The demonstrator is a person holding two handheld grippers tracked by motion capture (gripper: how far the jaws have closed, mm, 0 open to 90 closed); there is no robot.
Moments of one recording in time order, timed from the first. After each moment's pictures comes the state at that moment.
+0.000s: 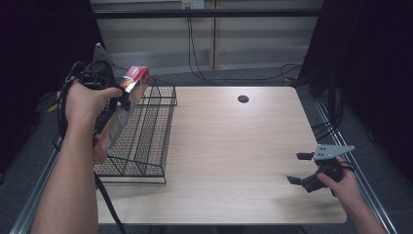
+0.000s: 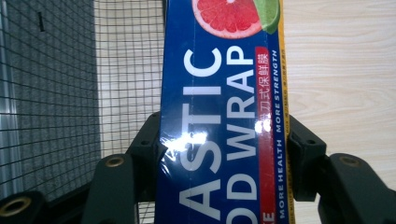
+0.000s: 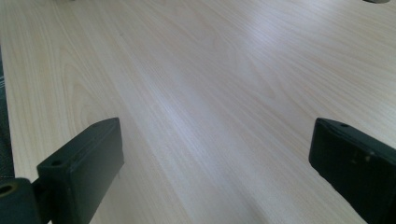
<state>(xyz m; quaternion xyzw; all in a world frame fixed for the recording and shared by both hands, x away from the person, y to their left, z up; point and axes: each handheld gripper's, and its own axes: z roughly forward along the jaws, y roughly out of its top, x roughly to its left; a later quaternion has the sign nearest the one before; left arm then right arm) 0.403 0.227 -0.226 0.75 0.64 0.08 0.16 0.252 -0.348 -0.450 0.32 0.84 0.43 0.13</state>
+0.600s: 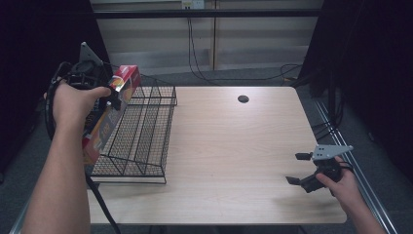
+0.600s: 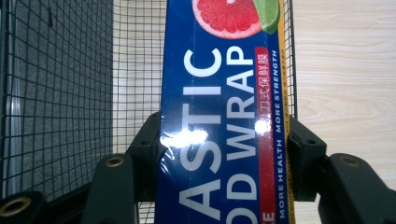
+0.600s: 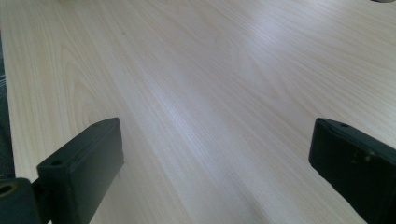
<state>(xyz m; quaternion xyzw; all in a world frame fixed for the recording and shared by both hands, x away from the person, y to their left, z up) 0.400 0.249 -0.224 0.73 0.66 0.08 0.16 0.253 -0.345 -0.451 0.31 0.84 0.42 0.12</state>
